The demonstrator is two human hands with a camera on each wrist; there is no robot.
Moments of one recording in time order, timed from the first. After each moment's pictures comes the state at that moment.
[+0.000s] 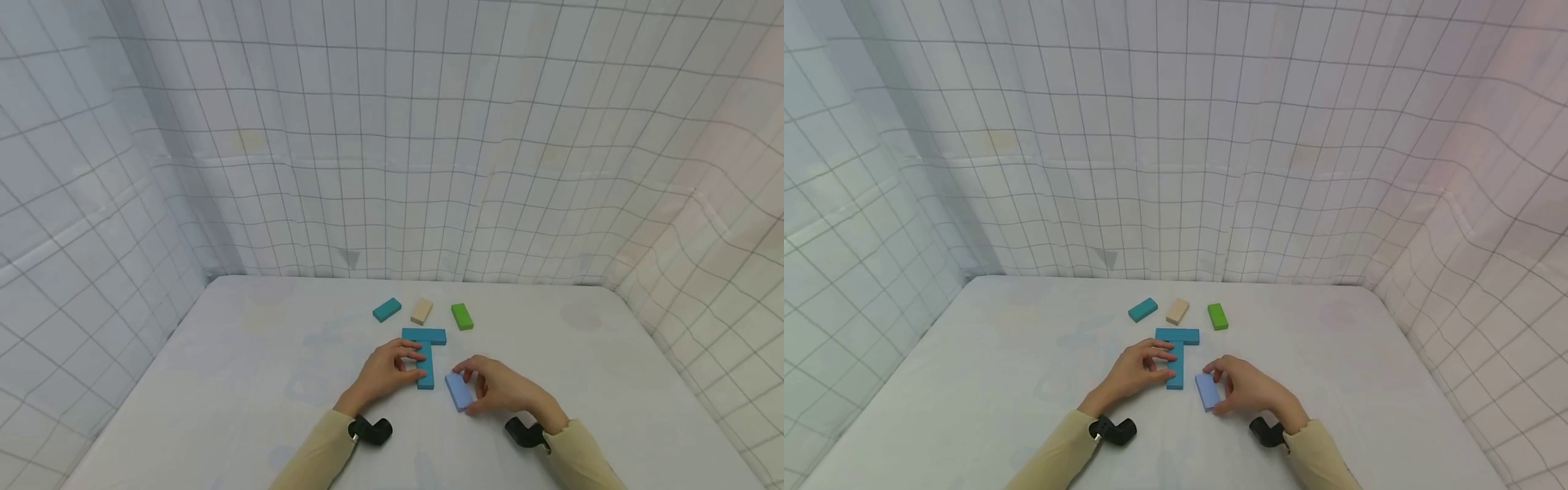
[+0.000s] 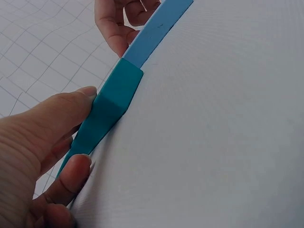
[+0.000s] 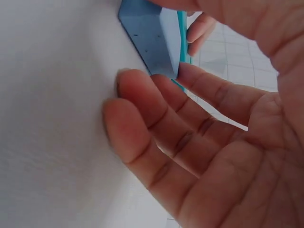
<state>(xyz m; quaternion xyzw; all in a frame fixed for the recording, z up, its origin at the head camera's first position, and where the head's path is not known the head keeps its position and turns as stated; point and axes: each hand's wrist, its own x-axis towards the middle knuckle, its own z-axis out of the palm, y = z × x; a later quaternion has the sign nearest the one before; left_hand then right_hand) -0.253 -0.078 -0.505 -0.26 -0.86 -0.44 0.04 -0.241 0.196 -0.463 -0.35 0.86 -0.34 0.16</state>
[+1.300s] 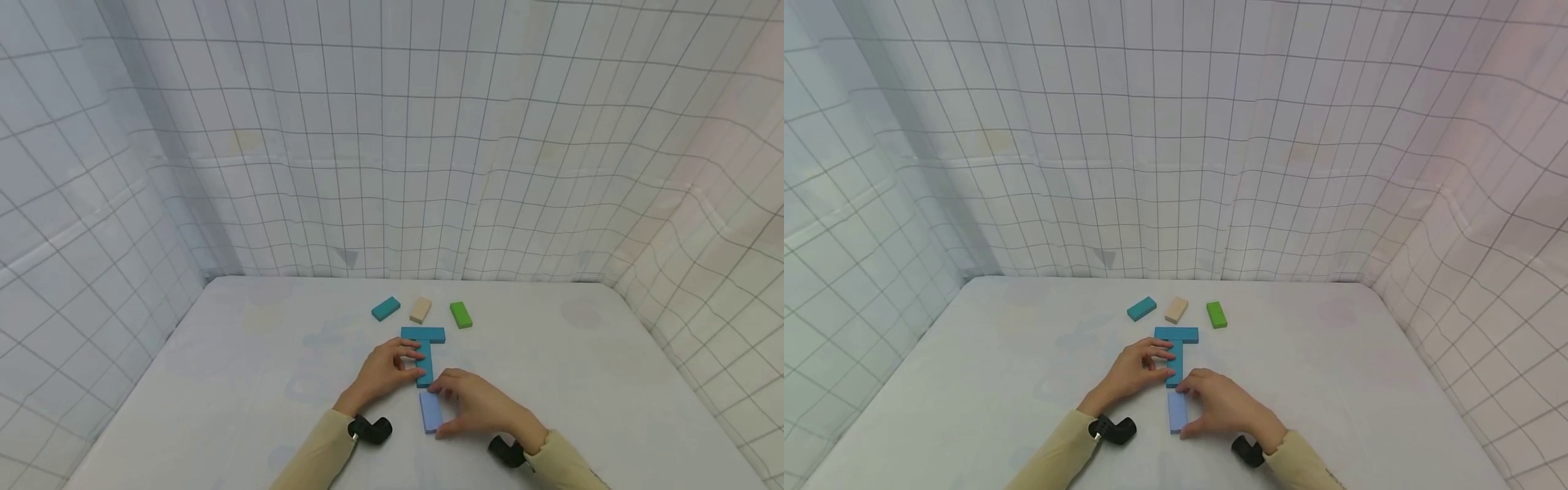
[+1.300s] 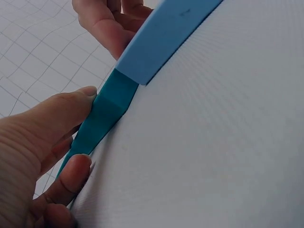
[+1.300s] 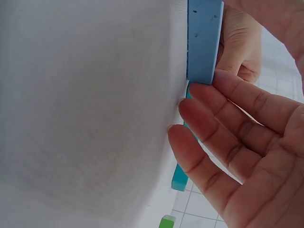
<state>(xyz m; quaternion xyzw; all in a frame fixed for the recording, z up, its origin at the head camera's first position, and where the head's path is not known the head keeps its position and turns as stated) -0.254 -0.078 -0.503 -0.27 -0.86 -0.43 0.05 -0.214 0.152 -0.466 -0.39 0.88 -0.26 0.10</state>
